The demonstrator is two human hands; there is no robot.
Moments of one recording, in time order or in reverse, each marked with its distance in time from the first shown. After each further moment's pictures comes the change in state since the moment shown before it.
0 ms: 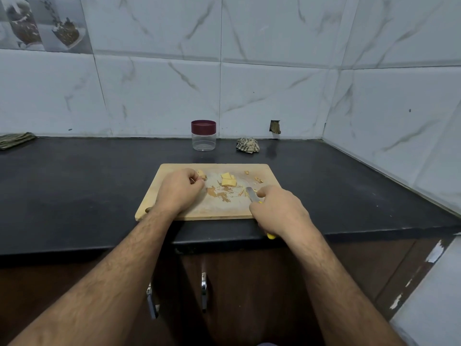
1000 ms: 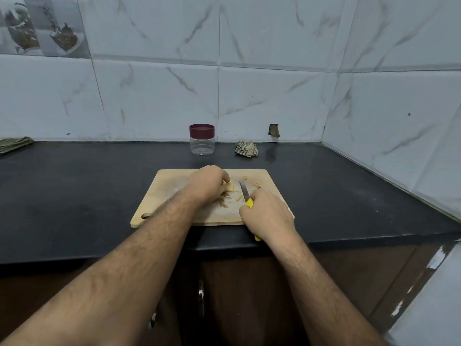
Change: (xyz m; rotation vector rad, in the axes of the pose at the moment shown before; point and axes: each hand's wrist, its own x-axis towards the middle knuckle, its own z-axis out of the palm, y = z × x) left_hand 0.037 0.049 0.025 0.335 -0.253 0.291; right_hand 0.022 -0.003 0.022 0.020 0.108 -0.025
